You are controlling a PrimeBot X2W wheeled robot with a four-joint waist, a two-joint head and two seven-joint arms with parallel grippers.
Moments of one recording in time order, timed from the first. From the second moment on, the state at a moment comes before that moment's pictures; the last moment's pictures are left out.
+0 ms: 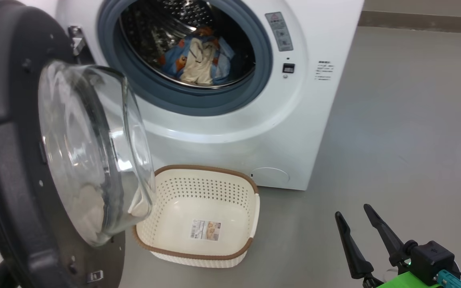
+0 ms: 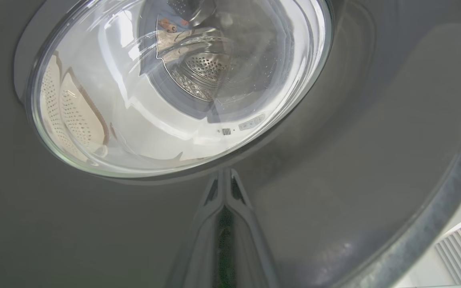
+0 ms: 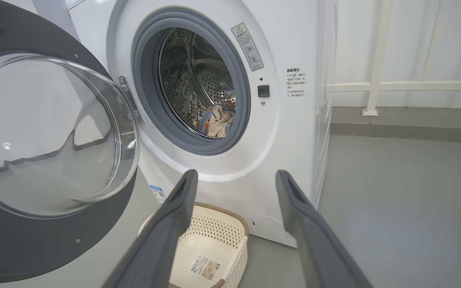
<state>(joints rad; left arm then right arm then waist) 0.12 0.43 0.16 -0.04 -1.99 -0.05 0.68 0.09 -0.08 0.09 -0.06 0.24 0.13 -0.16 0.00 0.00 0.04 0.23</state>
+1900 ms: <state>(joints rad) -0.40 0.21 0.03 0.21 -1.92 -0.11 0.64 -0.05 -0.09 0.11 -0.02 0.26 0.13 -0.21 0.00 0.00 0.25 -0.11</state>
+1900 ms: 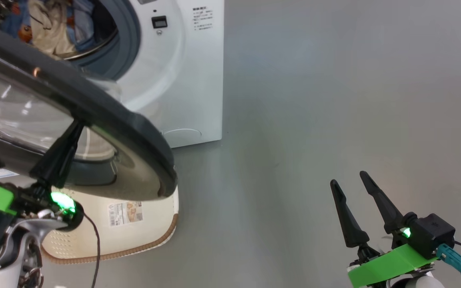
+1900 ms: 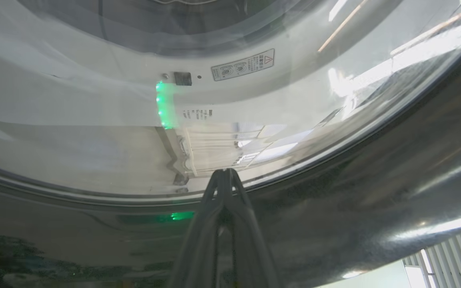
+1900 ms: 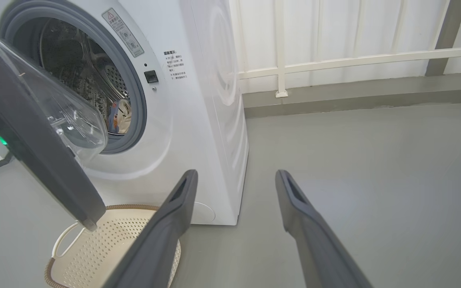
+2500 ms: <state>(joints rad) -0.34 0.14 0.11 0.17 -1.85 -0.12 0.64 -0.07 -0.09 0.11 0.02 0.26 0.13 -0.23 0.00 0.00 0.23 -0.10</state>
